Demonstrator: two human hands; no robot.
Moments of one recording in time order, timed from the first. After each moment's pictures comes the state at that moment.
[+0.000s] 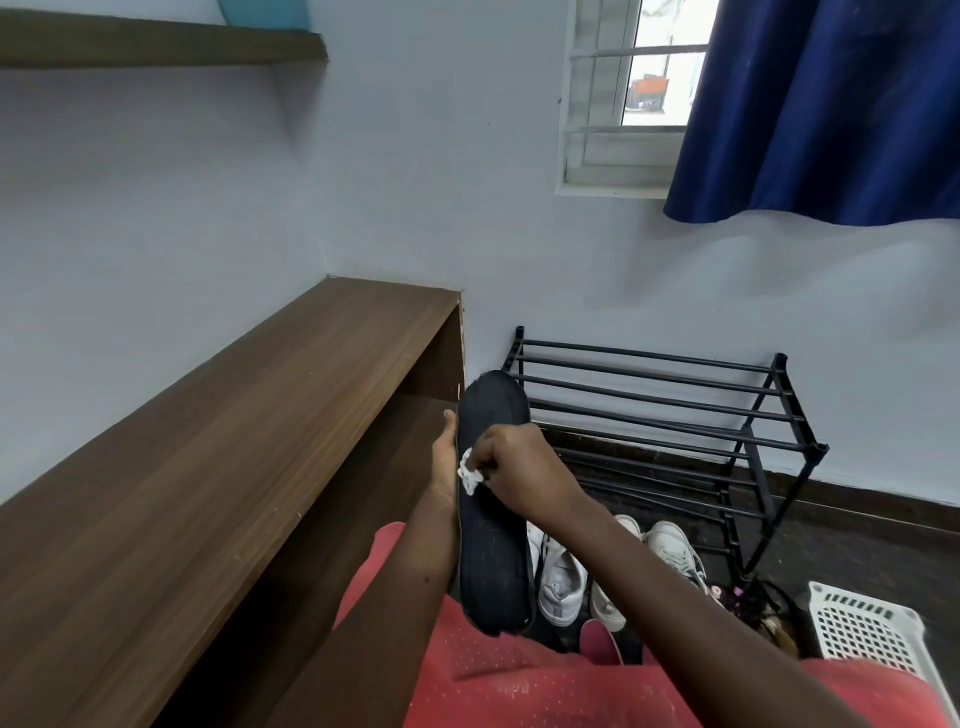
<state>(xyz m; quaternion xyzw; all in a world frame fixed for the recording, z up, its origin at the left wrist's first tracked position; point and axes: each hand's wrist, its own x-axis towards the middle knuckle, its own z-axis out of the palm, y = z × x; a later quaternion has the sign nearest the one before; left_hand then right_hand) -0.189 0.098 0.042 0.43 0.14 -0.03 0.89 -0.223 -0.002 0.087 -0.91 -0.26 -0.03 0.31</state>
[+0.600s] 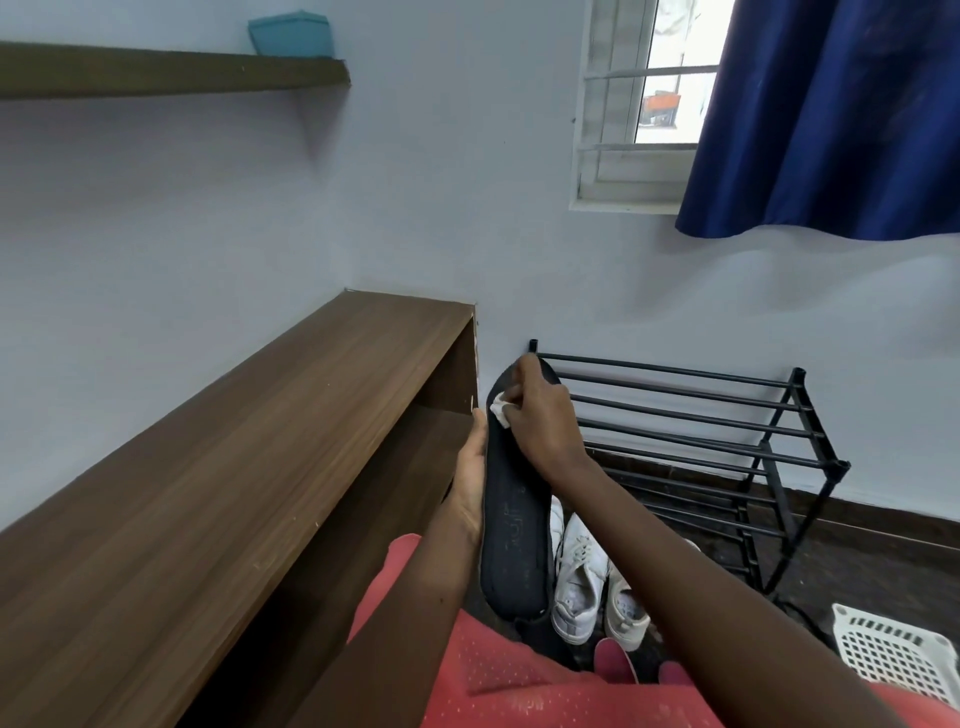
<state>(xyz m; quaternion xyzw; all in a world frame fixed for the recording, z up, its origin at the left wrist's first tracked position) -0.214 0.086 0.059 0.36 0.09 -0.14 0.92 -0.182 0.006 0.105 -0.89 -0.15 -0.15 0.40</state>
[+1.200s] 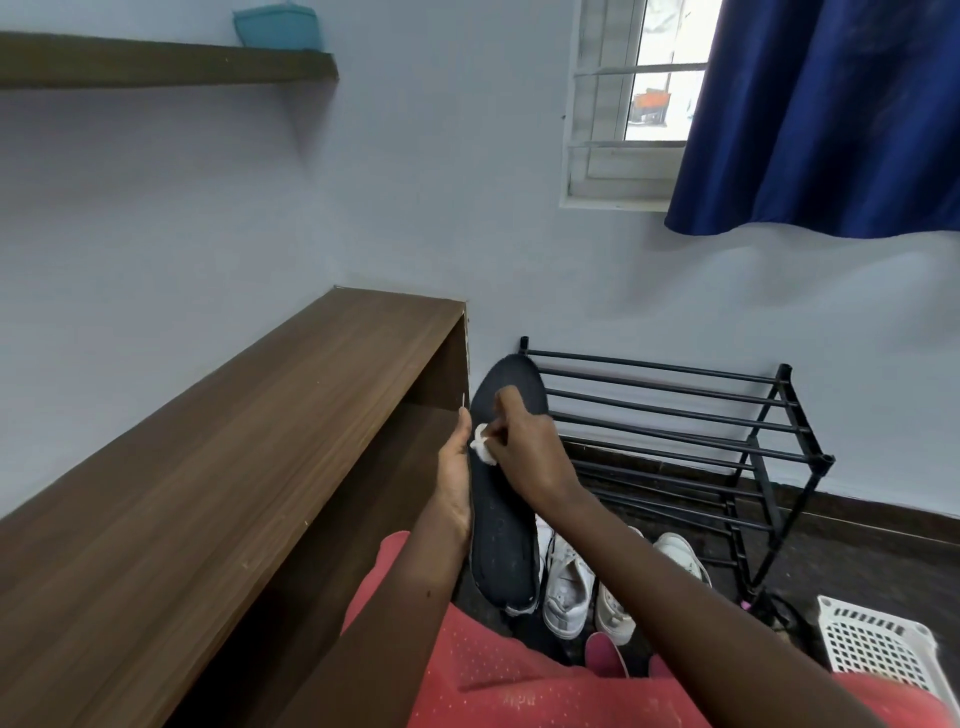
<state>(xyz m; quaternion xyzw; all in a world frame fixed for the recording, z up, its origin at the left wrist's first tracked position) -0.208 0.097 0.051 0.39 0.10 -0.13 0.91 -0.205 0.001 0.083 -0.90 -0.20 -0.12 0.37</state>
